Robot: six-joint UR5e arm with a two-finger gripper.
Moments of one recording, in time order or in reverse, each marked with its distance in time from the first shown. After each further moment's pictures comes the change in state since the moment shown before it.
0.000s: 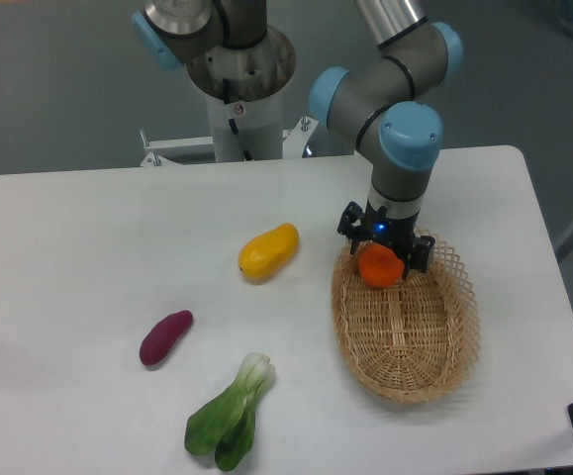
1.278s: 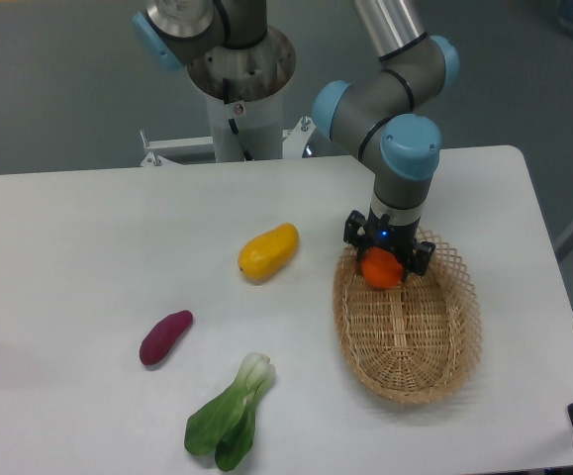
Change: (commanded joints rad) arm 0.008 -0.035 -0.029 0.080 0.002 0.015
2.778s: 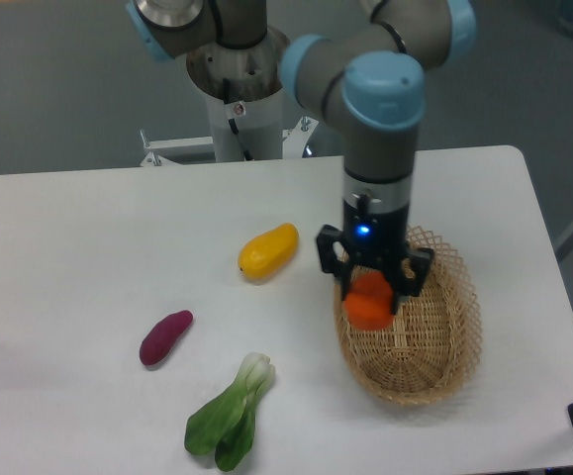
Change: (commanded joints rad) arm -0.235 0.113 0.379 -0.186 -0.094 -0.393
